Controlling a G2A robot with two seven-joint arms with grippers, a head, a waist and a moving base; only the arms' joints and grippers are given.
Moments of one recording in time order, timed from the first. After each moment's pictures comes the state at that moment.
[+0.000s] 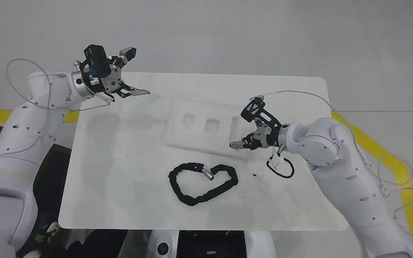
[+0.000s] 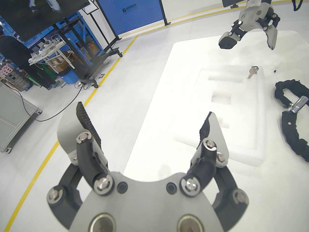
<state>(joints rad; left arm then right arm) 0.41 -0.85 -0.82 -0.89 1.63 -0.92 0.90 -0.94 -1.05 1.10 -1.75 -0.60 -0.31 1.08</state>
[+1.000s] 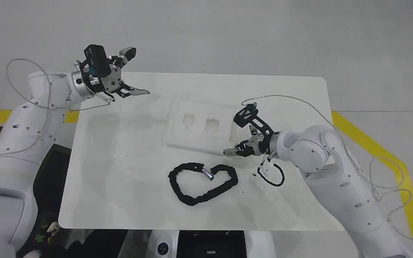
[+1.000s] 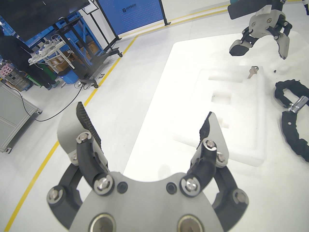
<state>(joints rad) 0.41 -0.85 -0.82 -0.89 1.63 -0.92 0.90 -0.97 -1.05 1.05 -1.84 -0.60 -0.07 1.17</state>
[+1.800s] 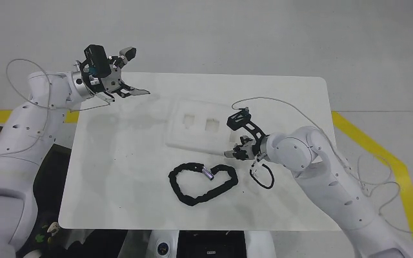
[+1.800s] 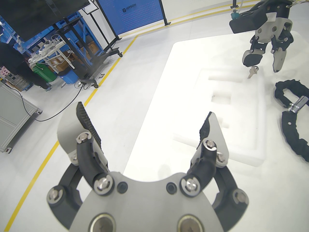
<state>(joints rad) 0.41 -0.85 -0.82 -0.89 1.63 -0.92 0.90 -0.91 -1.07 0.96 -1.81 -0.64 0.09 1.27</state>
